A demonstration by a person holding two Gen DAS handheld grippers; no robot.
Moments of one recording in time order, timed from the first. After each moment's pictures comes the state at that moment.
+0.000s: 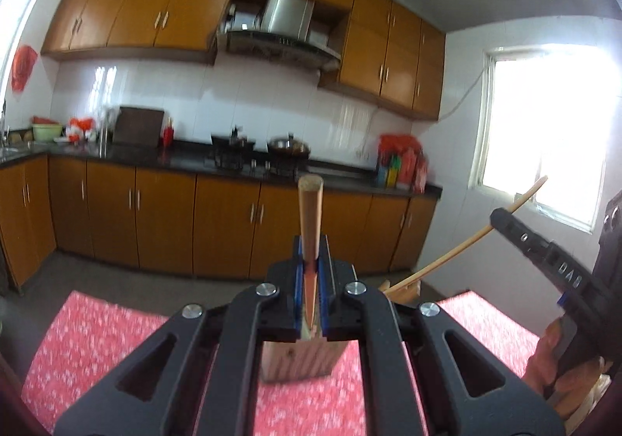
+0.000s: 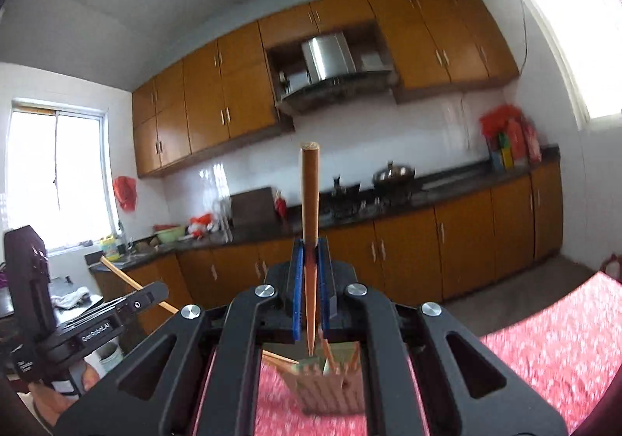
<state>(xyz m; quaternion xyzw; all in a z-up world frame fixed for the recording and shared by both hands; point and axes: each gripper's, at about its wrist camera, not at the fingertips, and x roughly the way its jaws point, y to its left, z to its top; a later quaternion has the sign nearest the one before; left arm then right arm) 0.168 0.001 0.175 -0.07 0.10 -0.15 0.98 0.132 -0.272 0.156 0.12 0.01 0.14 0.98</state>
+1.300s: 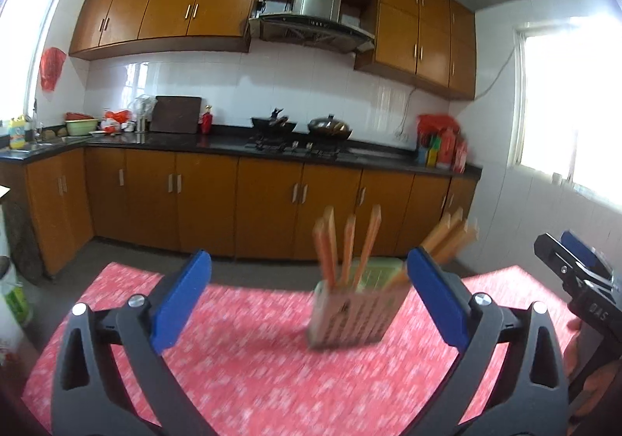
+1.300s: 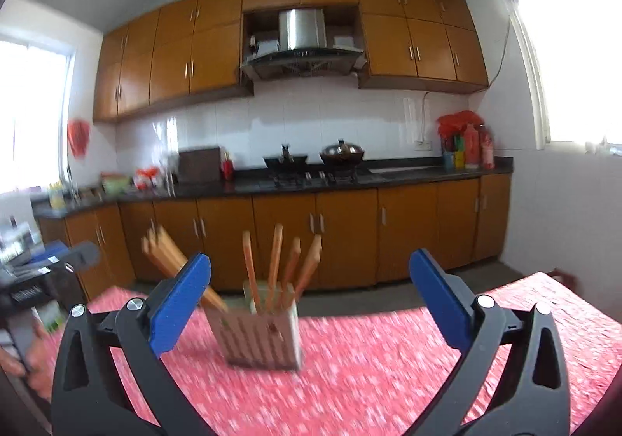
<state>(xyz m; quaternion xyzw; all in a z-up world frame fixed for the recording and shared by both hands) 0.146 0.018 0.102 -0.04 0.14 -0.07 0.99 0.103 -0.266 0.087 0.03 0.07 0.04 1.00</state>
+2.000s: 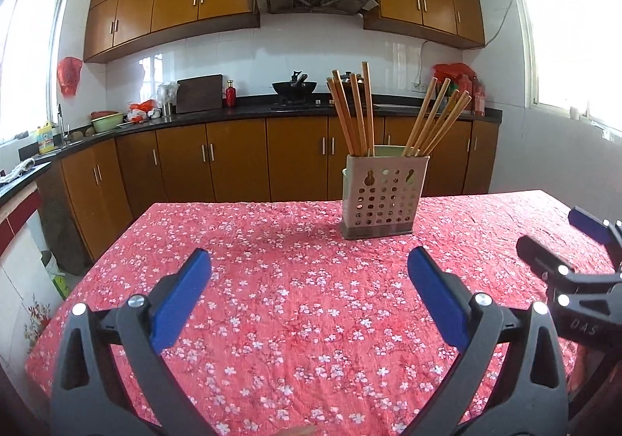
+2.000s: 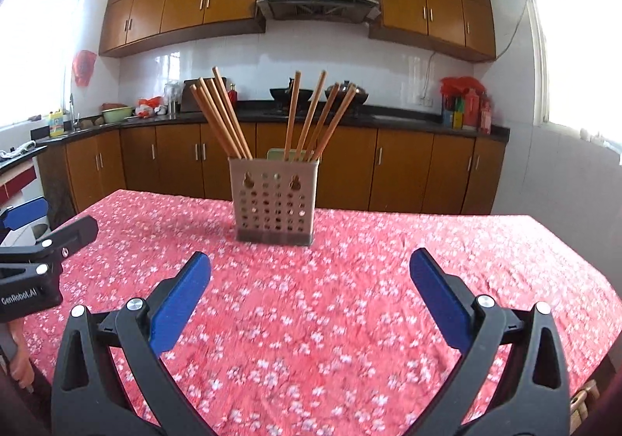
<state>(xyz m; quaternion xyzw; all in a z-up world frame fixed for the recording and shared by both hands) 0.049 0.007 0.009 0.02 0.18 -0.02 0.98 0.035 -0.219 -0.011 -0.01 0.16 0.03 0.99</state>
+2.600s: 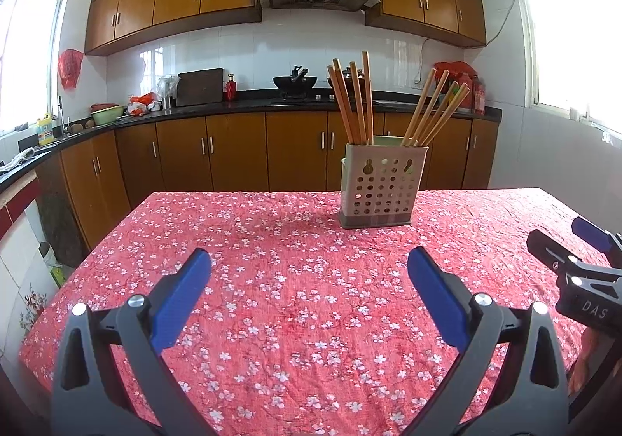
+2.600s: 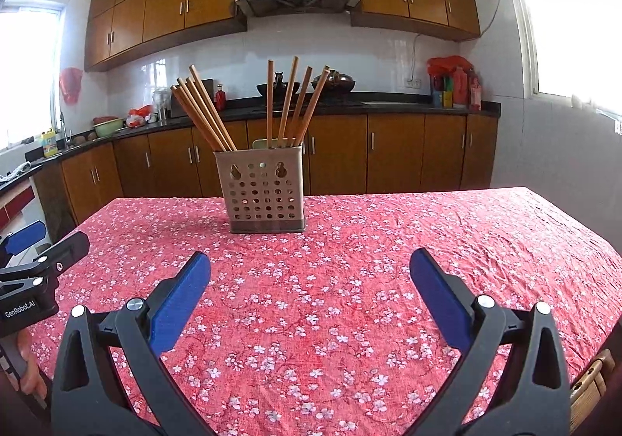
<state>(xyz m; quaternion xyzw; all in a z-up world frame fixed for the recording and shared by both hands) 0.043 0.007 0.000 0.01 0.19 -0.02 0.98 0.028 -0.235 -0.021 0.03 0.17 0.02 0.98</state>
